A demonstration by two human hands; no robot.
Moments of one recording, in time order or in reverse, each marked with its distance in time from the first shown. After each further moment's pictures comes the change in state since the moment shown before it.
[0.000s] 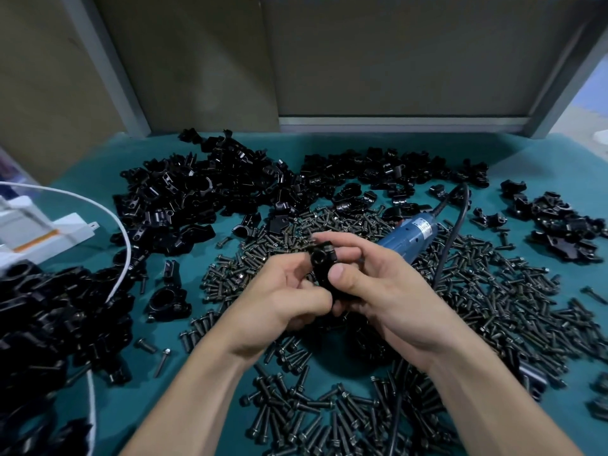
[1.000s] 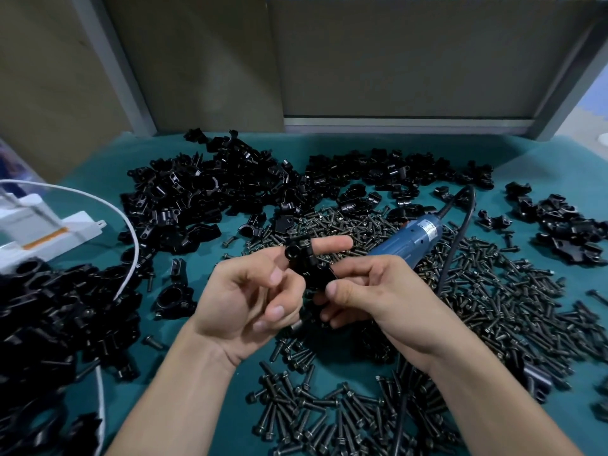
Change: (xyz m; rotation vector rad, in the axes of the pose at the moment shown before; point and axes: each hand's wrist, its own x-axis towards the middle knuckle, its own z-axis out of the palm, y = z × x) left_hand -0.007 0.002 -0.026 -0.611 -0.306 0.060; right_hand 0.002 0.008 -0.004 -0.073 -0.018 0.092
